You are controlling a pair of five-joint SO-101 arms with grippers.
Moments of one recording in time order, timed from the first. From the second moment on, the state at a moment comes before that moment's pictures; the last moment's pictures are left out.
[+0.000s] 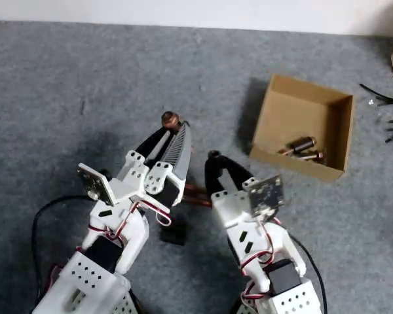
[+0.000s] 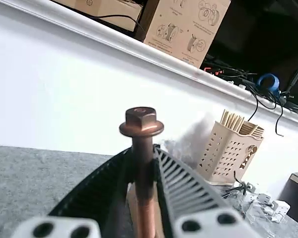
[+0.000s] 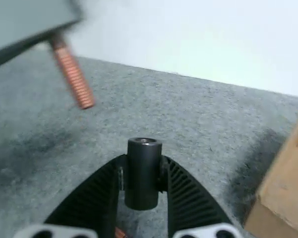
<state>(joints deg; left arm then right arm) 24.0 -77.3 88.6 -15.7 26.2 -30.5 -104.0 96.0 25.1 4.0</state>
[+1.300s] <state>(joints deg) 25.5 -77.8 85.7 -8.5 32.7 -34.5 -103.9 96.0 22.0 7.5</state>
